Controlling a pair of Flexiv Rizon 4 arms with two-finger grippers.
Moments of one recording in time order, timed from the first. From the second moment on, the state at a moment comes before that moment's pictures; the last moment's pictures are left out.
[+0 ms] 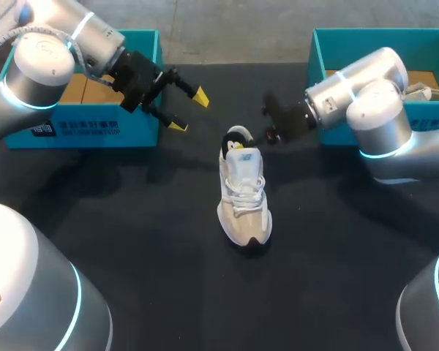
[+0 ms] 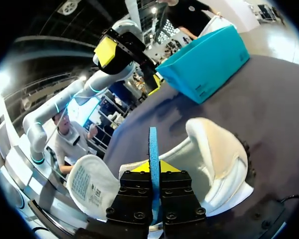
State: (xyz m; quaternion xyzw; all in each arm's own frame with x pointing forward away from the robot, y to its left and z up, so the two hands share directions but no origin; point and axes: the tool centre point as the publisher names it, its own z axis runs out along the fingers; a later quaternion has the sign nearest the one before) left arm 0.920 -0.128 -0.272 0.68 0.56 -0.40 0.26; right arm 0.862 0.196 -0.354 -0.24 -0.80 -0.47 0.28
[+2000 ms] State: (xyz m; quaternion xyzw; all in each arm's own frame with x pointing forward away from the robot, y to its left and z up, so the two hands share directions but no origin) left arm 0.920 -0.128 -0.272 0.68 0.56 -0.40 0.26; right arm 0.869 0.188 -0.336 -0.23 -0.84 -0.44 0.23
